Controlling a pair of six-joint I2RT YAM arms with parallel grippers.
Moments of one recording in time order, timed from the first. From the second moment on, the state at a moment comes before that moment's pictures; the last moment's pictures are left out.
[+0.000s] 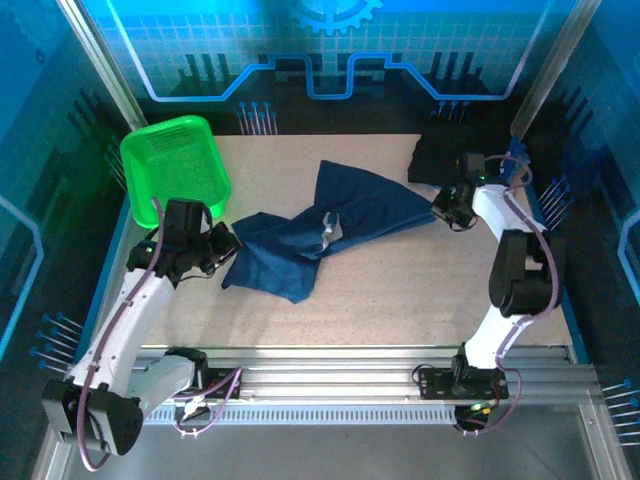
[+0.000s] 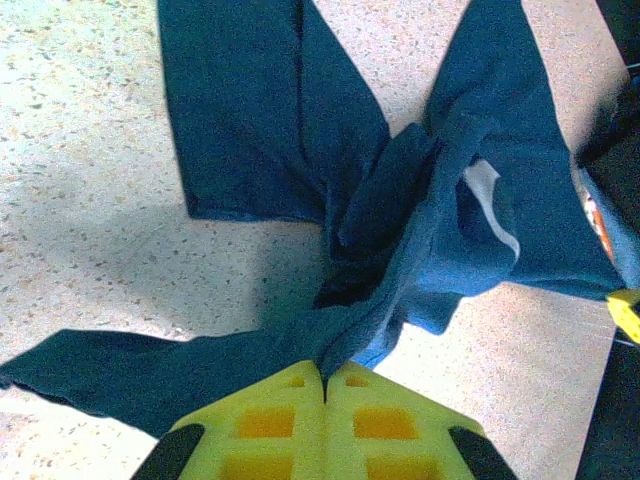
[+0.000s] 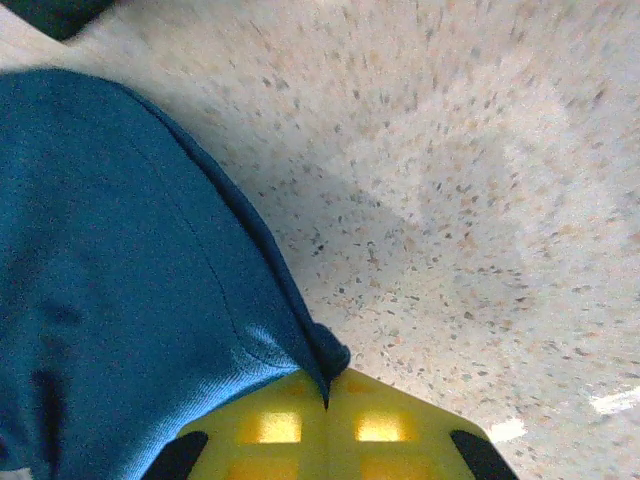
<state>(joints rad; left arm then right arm) -0.11 1.01 0.93 -0.83 0.26 -0.84 -0.06 1.74 1.30 -0.69 -0.11 0.56</state>
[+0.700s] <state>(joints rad) 0.08 1.03 1.11 -0.95 0.31 -0.68 -0.19 1.57 1.18 -0.70 -0.11 0.52</state>
